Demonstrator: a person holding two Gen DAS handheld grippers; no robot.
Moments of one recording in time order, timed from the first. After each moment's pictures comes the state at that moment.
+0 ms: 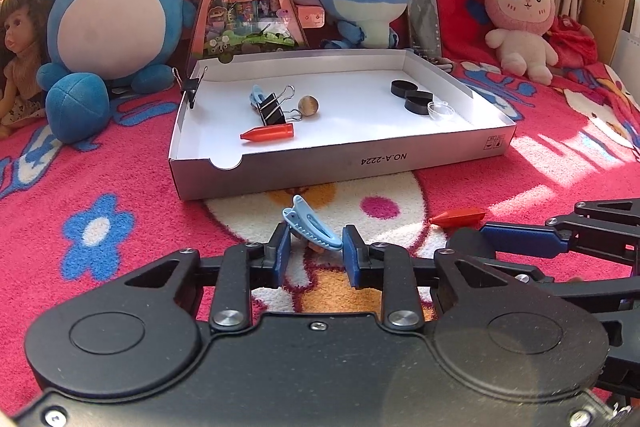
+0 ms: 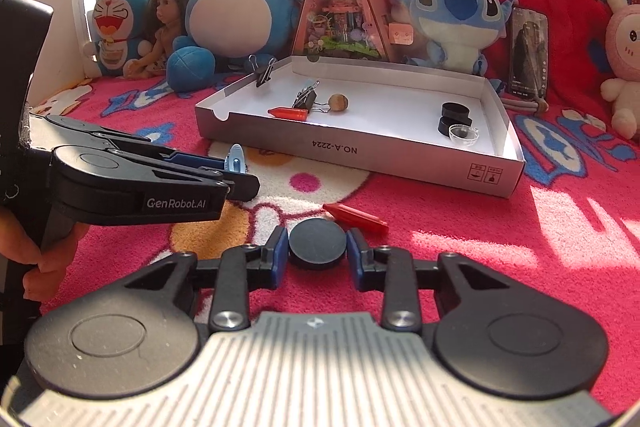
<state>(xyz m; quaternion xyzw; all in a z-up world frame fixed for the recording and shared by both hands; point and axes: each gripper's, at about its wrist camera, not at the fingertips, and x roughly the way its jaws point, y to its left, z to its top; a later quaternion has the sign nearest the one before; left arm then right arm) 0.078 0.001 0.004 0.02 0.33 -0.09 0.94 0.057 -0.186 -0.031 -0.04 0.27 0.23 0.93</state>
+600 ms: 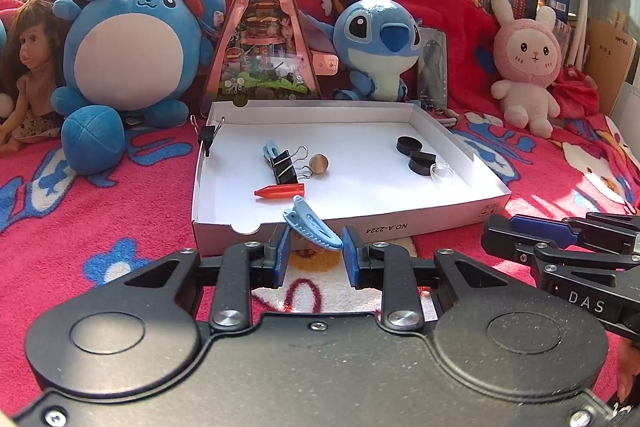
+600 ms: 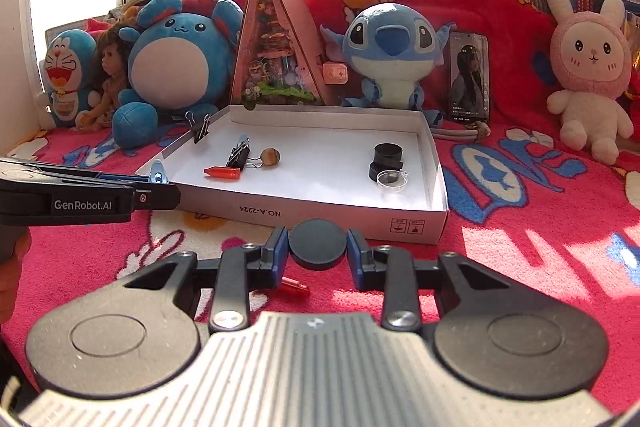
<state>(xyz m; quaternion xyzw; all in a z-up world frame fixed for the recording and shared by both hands) 0.089 0.014 0.046 -0.02 0.30 -0.09 0.95 0.080 -0.214 0.000 -0.01 0.24 0.17 0.96</state>
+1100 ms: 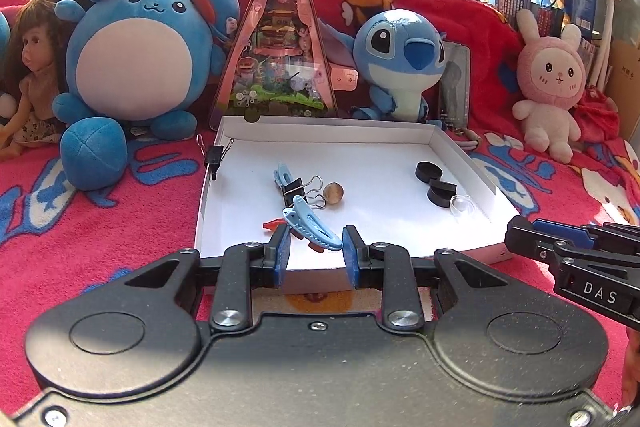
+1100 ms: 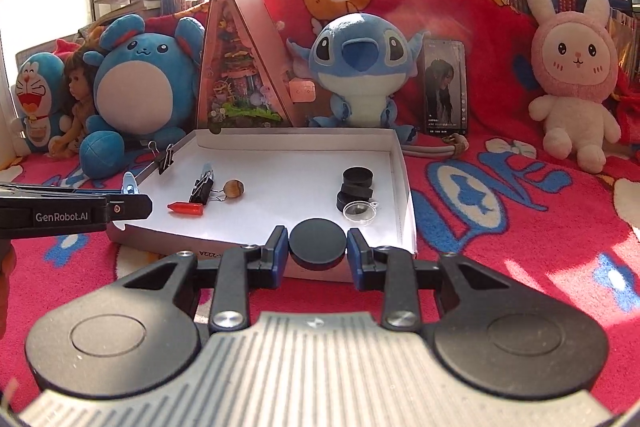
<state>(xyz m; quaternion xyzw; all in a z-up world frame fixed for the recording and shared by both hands) 0.126 0.013 0.052 -0.04 0.31 -0.06 0.95 0.115 -0.227 0.014 0.01 0.25 0.14 0.96</state>
